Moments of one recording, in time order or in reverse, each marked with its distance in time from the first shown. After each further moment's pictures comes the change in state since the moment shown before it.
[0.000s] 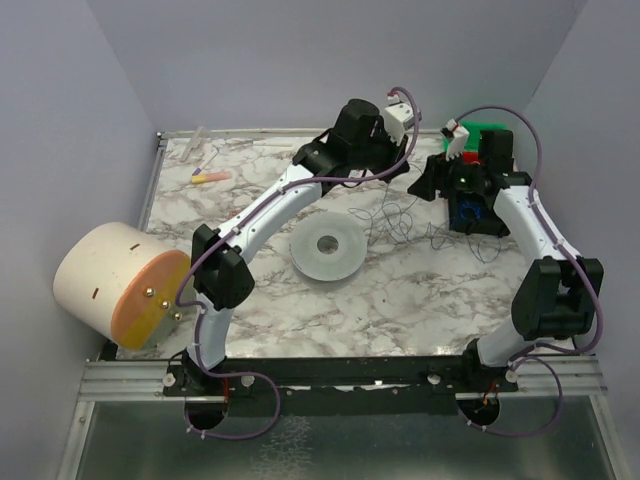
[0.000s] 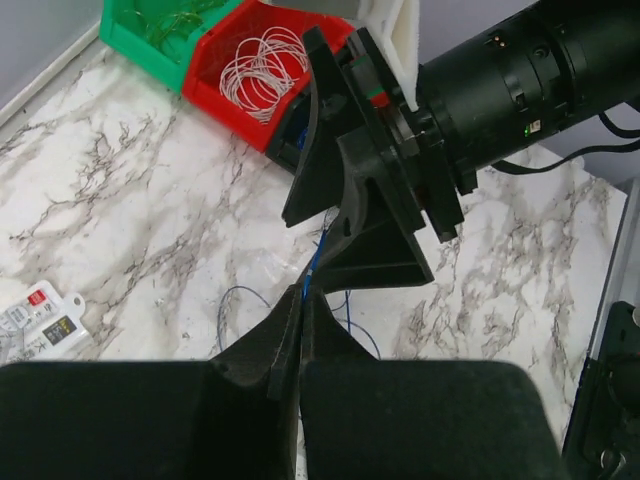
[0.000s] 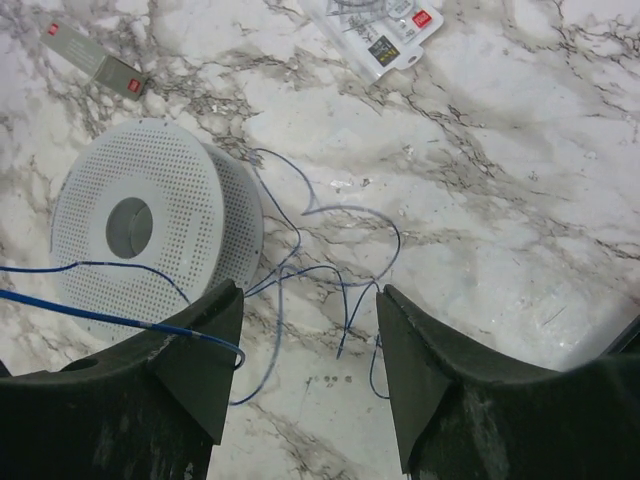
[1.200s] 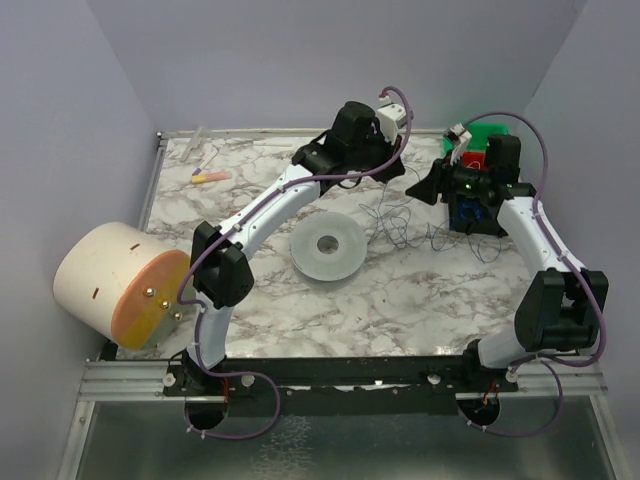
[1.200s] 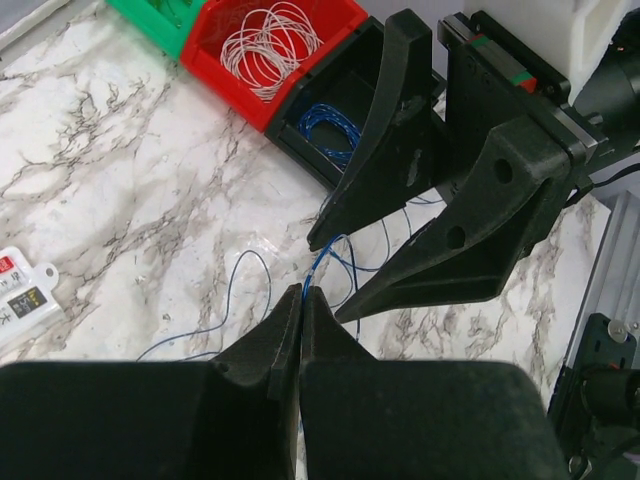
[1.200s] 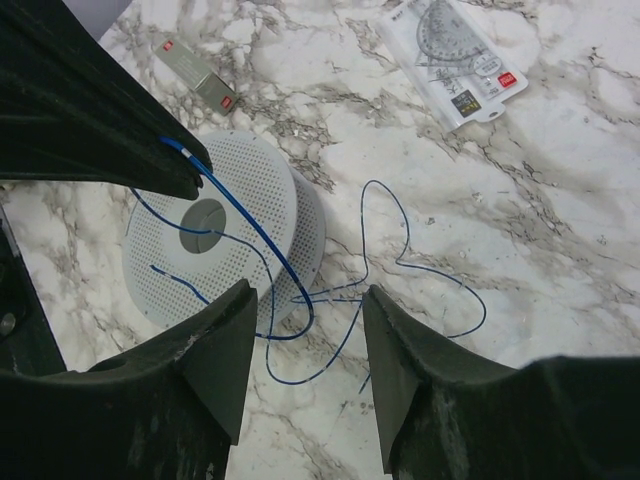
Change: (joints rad) left arm 0.013 -0.022 -0.059 0.034 0.025 -0.091; right arm -0.036 -0.087 -0.111 0.135 -0.238 -0.005
